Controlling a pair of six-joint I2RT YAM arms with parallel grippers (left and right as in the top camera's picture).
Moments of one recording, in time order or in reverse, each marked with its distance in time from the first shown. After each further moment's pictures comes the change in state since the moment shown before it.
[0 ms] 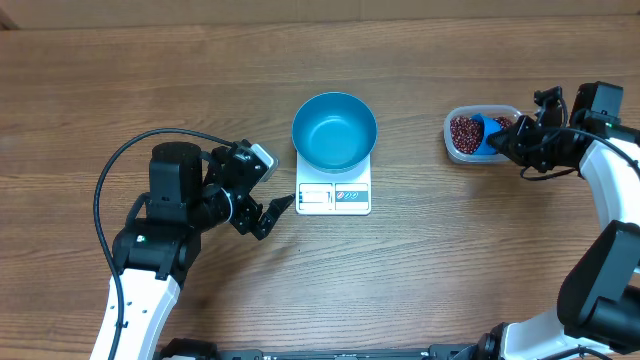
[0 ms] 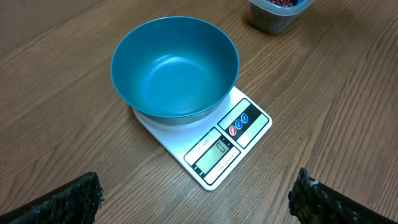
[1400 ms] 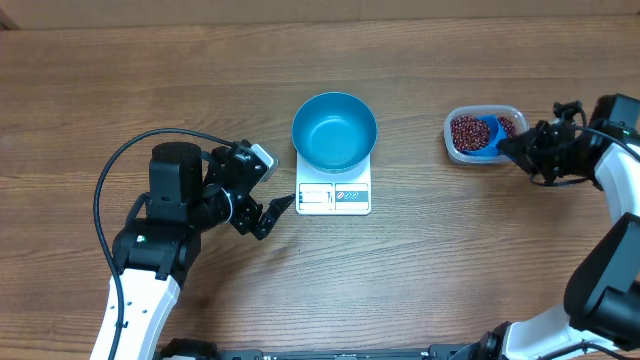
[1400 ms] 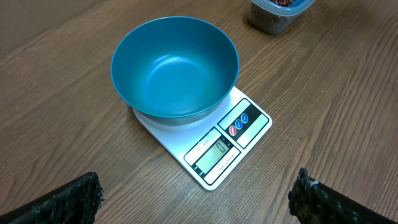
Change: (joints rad) left arm 0.000 0.000 0.000 0.000 0.000 0.000; right arm -0.108 0.034 -0.014 -0.014 -0.109 0.106
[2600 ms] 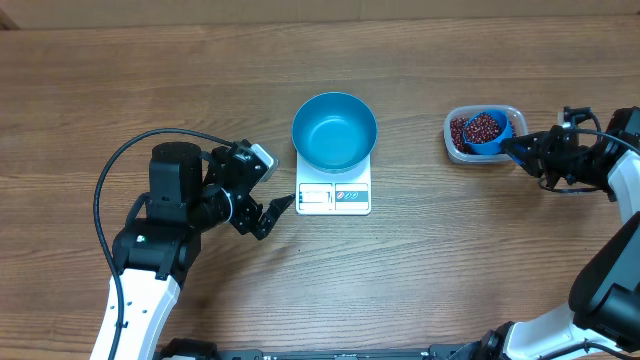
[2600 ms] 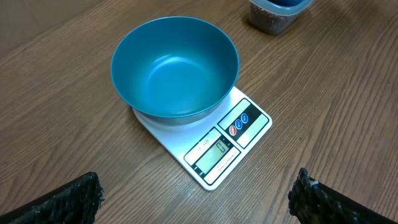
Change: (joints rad) left arm 0.000 0.000 0.000 0.000 0.000 0.000; right arm -0.065 0.005 -0.017 -0.018 -0.241 -0.064
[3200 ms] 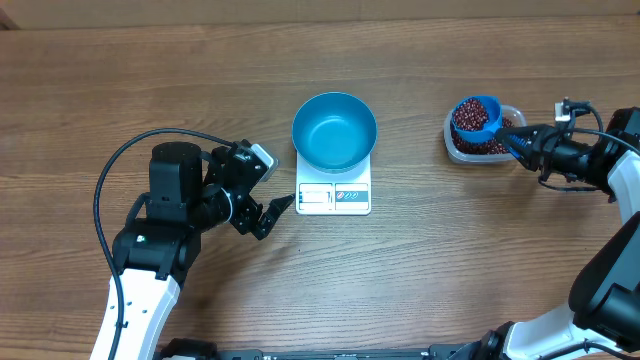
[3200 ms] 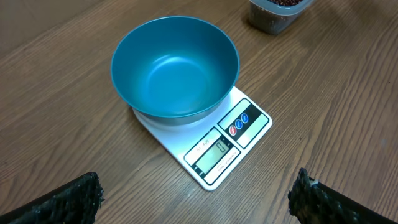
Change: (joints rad) left arm 0.000 0.000 0.000 0.000 0.000 0.000; right arm 0.000 0.000 -0.002 0.001 -0.272 -0.050
